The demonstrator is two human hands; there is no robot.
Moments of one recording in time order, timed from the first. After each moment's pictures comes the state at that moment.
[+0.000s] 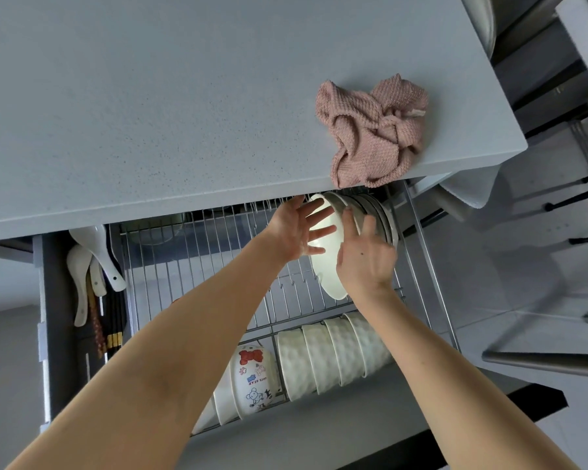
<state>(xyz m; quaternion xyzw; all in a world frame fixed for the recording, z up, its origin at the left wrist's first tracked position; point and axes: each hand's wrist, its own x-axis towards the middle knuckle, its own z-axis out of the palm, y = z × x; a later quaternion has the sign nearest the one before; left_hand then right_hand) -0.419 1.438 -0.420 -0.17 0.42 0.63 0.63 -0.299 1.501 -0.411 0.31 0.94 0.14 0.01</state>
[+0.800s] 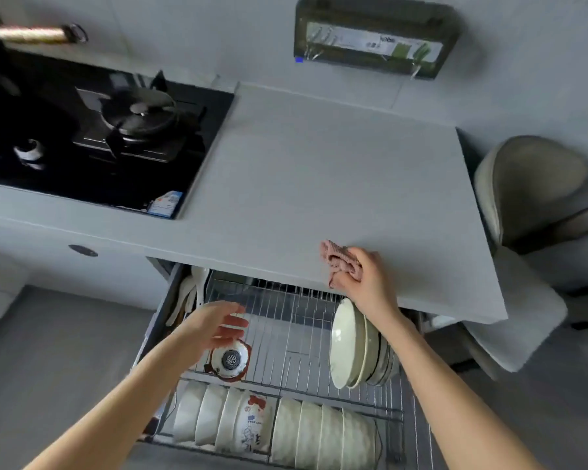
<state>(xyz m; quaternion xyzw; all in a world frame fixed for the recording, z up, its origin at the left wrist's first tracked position) -0.381 1.243 -0.269 -0.22 0.69 0.58 0.39 -0.368 1.517 -0.249 0.14 0.93 -0.35 -0.04</state>
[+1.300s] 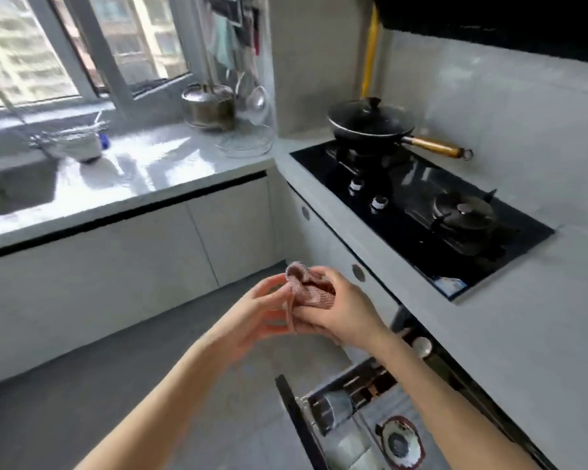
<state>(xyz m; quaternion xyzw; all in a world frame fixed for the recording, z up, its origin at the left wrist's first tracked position) -0.212 0.991 -0.111 -0.26 0.57 0.78 -0.02 -0.328 1.124 -0.108 -0.38 0.80 -0.41 0.23</state>
